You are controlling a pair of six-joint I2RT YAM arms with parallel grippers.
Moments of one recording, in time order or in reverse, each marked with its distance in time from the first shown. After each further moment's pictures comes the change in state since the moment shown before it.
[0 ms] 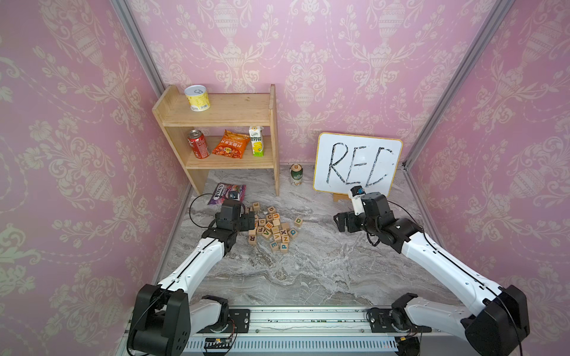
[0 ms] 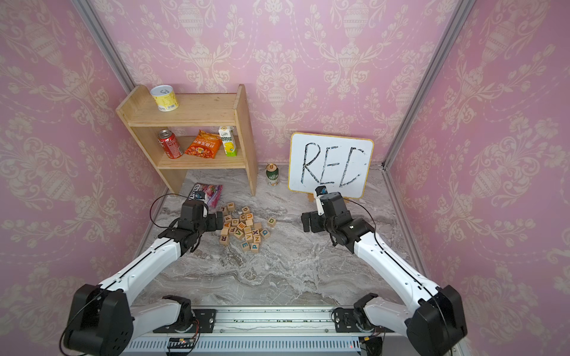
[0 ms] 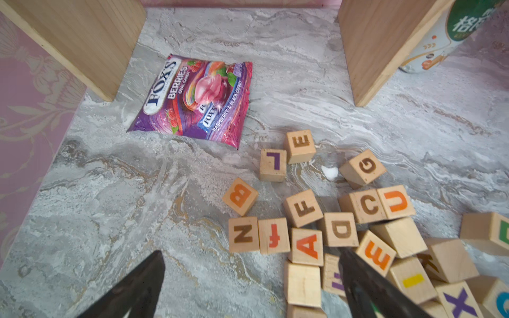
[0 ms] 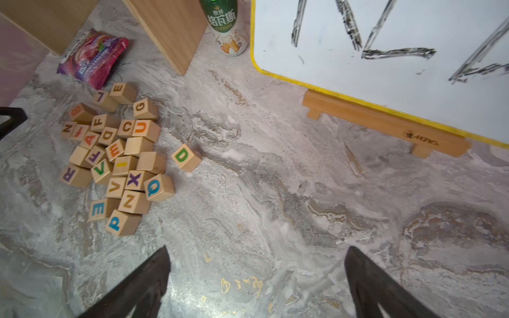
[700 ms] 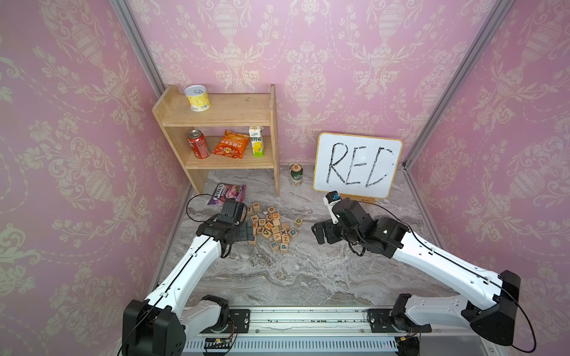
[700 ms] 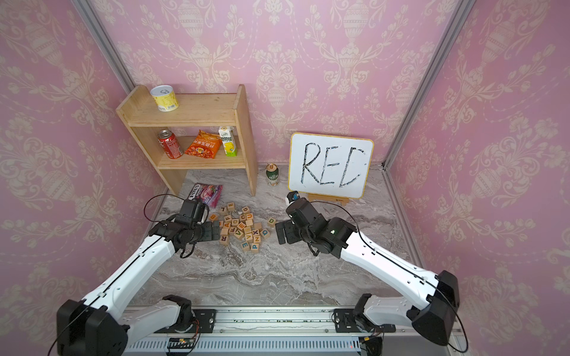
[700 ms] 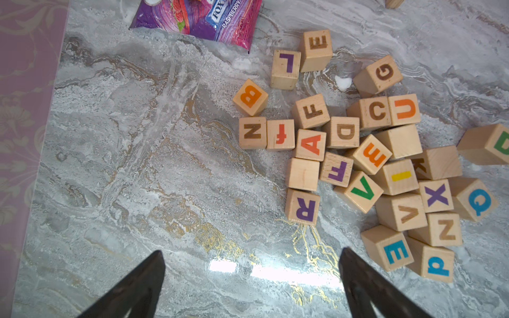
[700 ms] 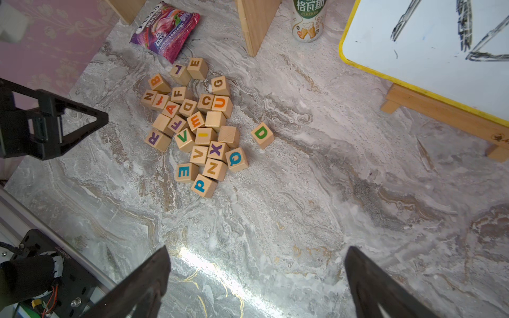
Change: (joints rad) left arm -0.044 -0.051 0.172 -0.547 -0.002 -0.137; right arm 0.377 0.094 0.257 -0.221 0.169 0.196
